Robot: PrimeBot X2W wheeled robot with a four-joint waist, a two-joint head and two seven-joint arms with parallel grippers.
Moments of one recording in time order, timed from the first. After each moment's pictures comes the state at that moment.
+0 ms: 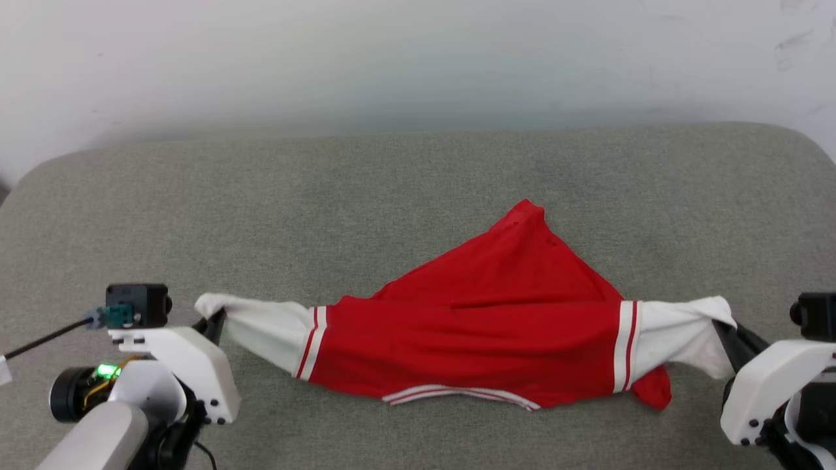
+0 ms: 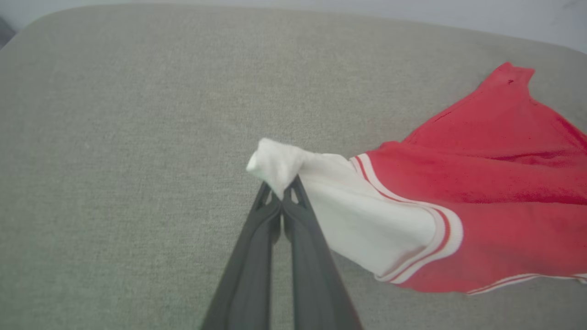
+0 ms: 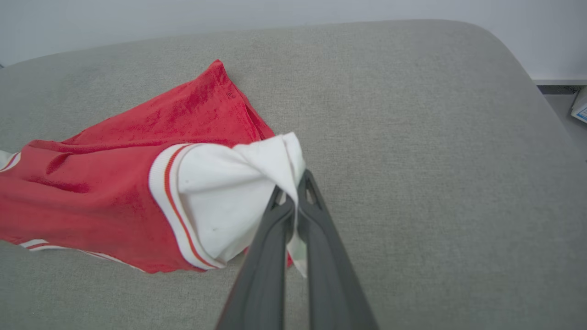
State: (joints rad) left arm -0.23 0.63 -0.48 0.07 -0.84 0.28 0.24; right arm -0.01 -0.16 -0.13 -0.14 0.27 0.13 0.57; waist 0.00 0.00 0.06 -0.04
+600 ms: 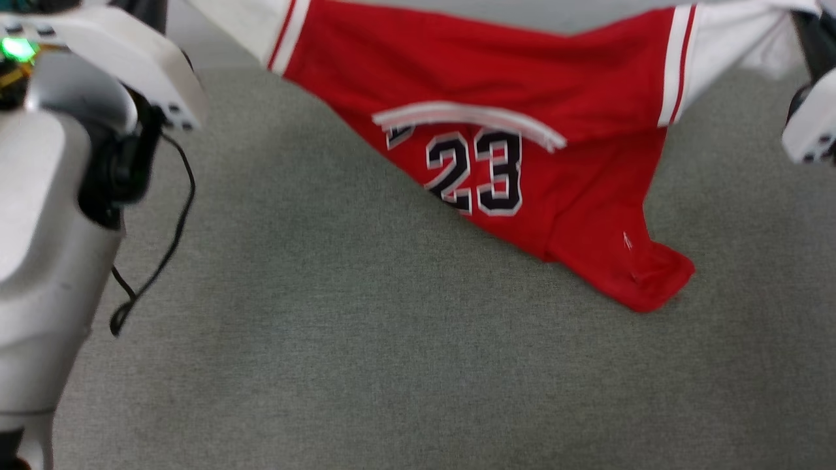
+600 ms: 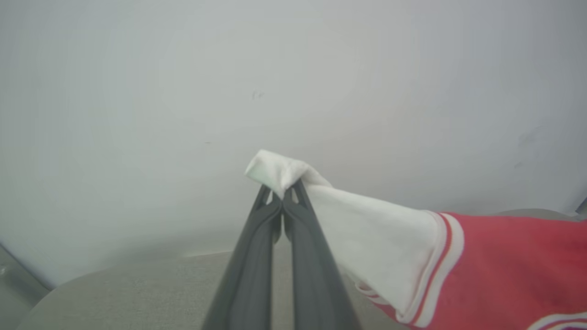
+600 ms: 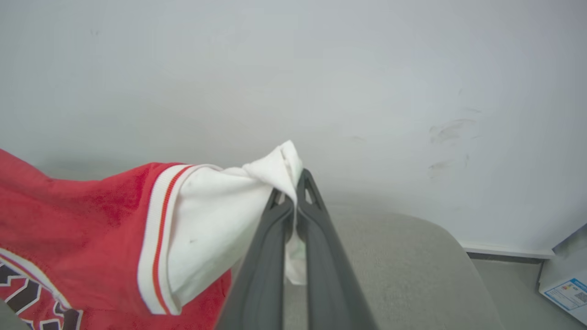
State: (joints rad) left arm -0.93 0.53 -0.45 0.27 -0.69 0.18 0.16; right arm -0.77 -0.35 0.02 0.27 0.32 0.13 0.36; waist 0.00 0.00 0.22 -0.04
